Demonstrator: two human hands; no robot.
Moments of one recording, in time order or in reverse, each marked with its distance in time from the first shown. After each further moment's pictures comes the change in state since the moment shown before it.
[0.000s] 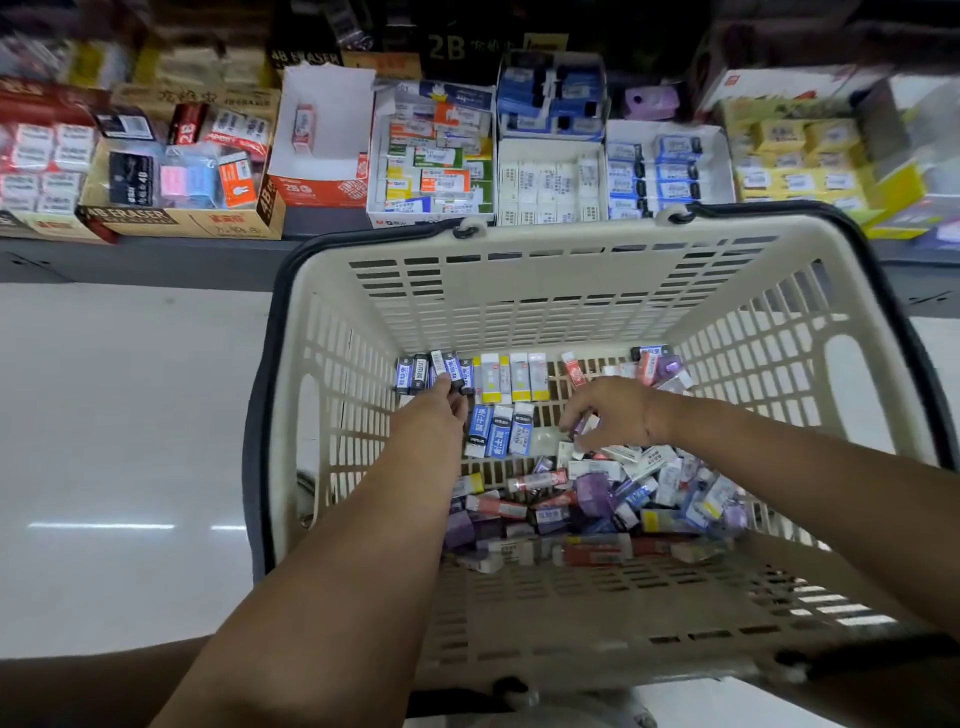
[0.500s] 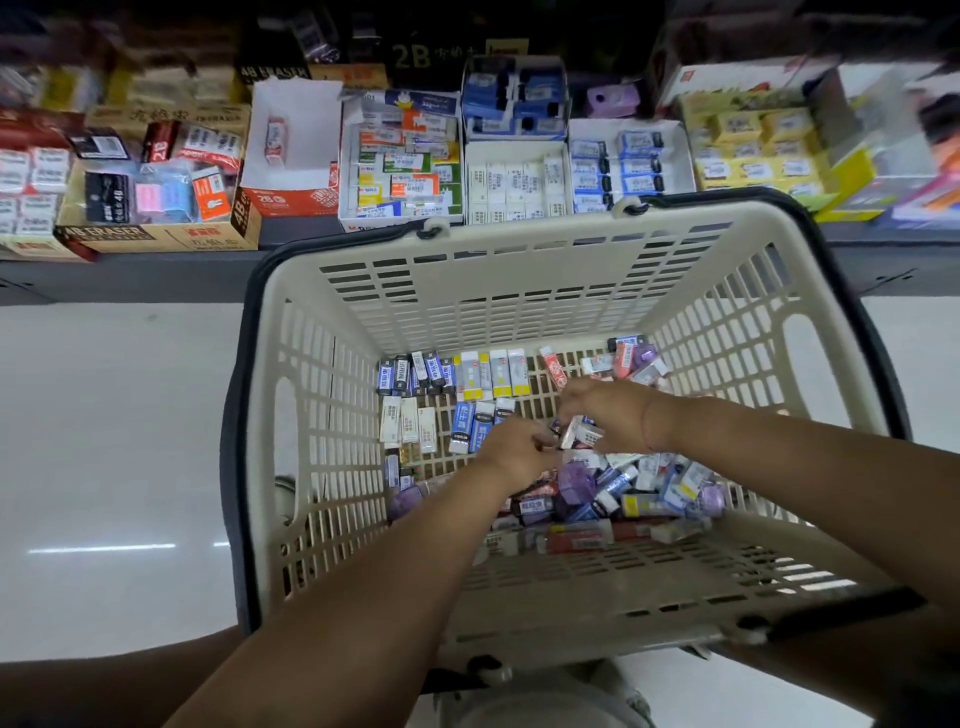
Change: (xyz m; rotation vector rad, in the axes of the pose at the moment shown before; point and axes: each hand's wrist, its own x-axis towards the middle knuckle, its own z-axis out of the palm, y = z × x) left_hand -0.050 -0.077 0.013 1.505 -0.539 0.512; right_hand -0.016 0.022 0.010 -0.404 0.001 -0.091
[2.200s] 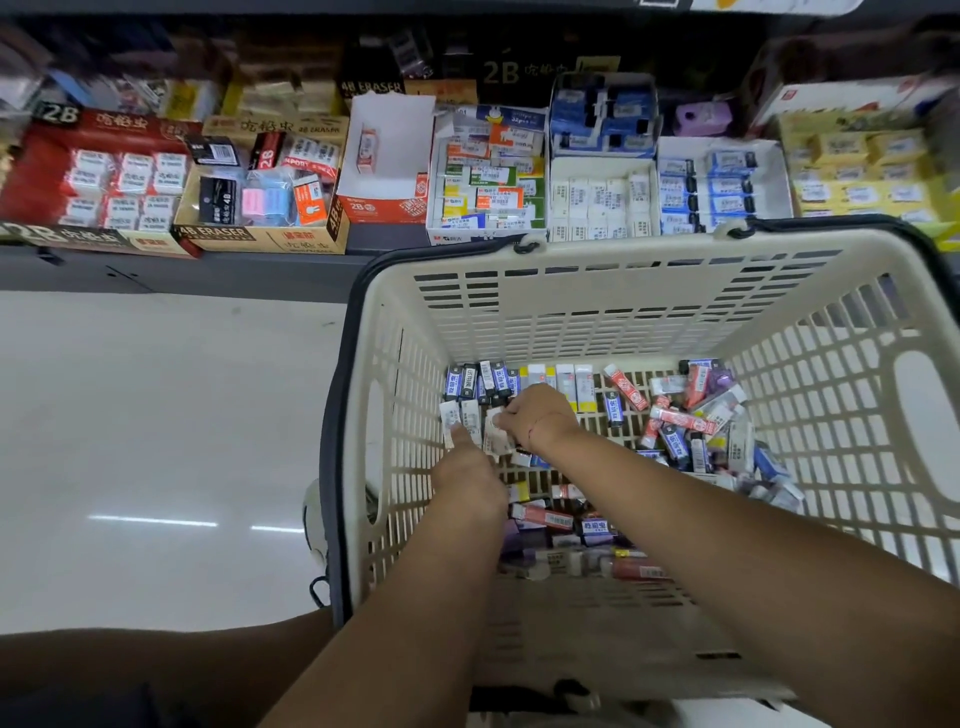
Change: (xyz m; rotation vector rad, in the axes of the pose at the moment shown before) left_hand -0.027 -0.038 -0.060 -1.312 0.636 -0.713; right_hand 0.115 -0.129 -0.013 0.703 0.215 0.491
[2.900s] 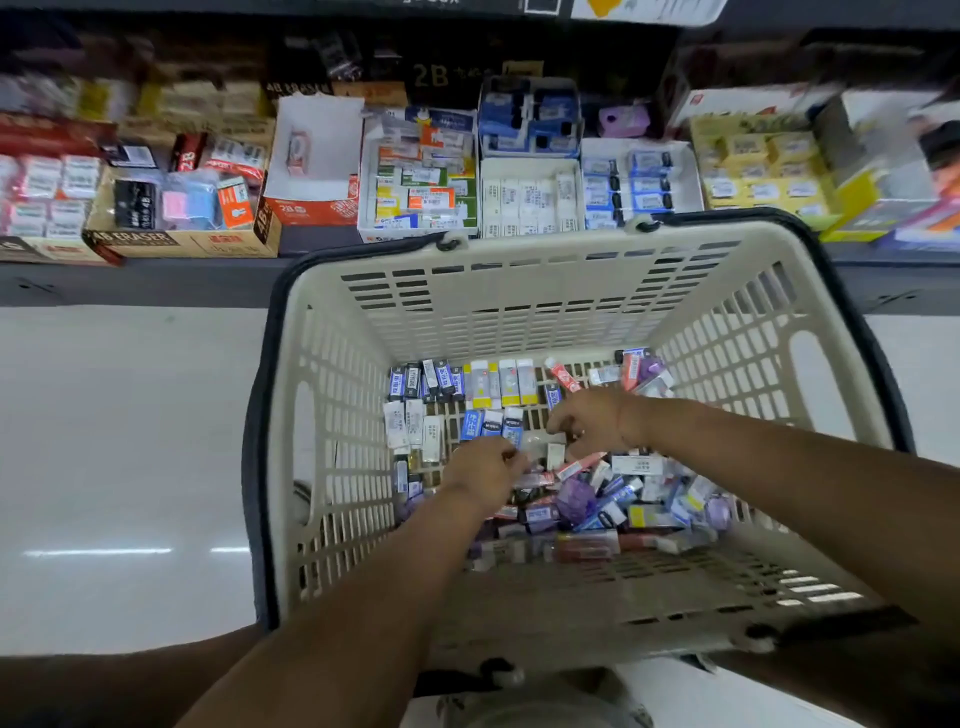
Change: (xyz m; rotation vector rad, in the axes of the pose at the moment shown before) left_hand -0.007 -0.036 0.018 1.432 -0.463 0.772; right_hand -0.033 0.100 -0.096 -0.480 -0.310 -0.289
